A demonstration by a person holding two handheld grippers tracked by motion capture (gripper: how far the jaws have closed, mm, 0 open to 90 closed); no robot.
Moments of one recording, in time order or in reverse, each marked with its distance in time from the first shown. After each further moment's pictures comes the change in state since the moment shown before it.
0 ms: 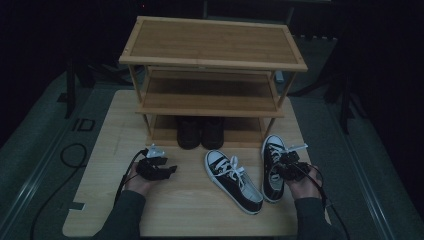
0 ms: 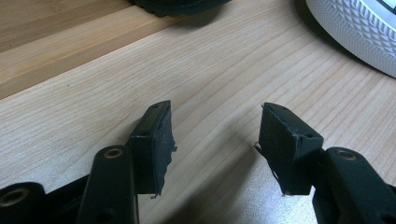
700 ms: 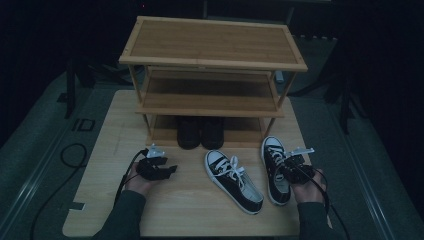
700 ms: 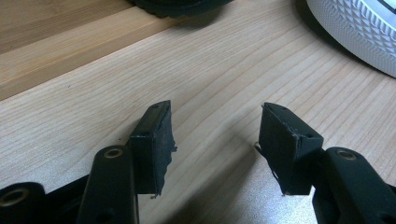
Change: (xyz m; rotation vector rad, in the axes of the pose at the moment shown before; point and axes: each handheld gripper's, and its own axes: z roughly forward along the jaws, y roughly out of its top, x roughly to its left) left arm 0.000 0.000 0.000 -0.001 -0.001 -0.001; right arm -0.003 -0.012 -0.009 -0.070 -0.032 0.022
